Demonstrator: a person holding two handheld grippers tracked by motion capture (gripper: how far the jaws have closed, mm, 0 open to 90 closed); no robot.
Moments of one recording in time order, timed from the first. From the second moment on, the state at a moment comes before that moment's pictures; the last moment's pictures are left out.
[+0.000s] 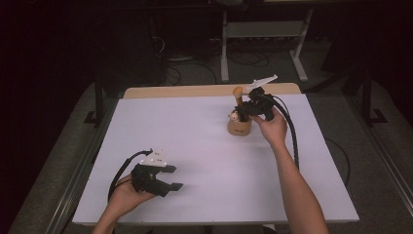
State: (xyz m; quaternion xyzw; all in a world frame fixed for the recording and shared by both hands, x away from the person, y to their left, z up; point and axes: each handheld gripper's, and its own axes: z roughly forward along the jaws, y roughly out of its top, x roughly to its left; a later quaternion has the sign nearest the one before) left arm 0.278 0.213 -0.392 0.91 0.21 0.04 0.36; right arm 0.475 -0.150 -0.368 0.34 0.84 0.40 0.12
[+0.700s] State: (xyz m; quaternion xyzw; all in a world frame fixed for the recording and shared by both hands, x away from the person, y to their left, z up) left arm 0.278 0.216 -0.393 0.90 0.23 0.04 0.37; right arm 0.453 -0.169 -0.360 0.35 0.84 0.40 0.14
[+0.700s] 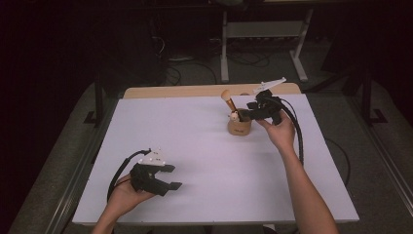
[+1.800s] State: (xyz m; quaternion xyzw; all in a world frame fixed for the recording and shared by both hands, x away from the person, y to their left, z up) left arm 0.283 0.226 -0.394 0.89 0.25 0.07 0.37; right arm 0.394 -0.195 -0.364 0.34 0.84 0.41 0.11
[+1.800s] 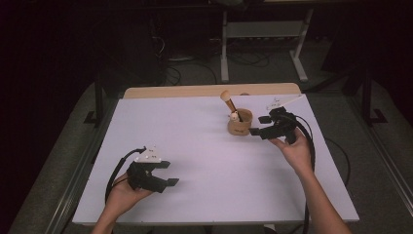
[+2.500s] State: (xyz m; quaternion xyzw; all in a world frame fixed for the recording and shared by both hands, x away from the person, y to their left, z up) left arm 0.283 0.230 -0.394 0.88 0.27 0.08 0.38; right arm 0.364 -0.203 -0.369 0.33 0.84 0.41 0.11
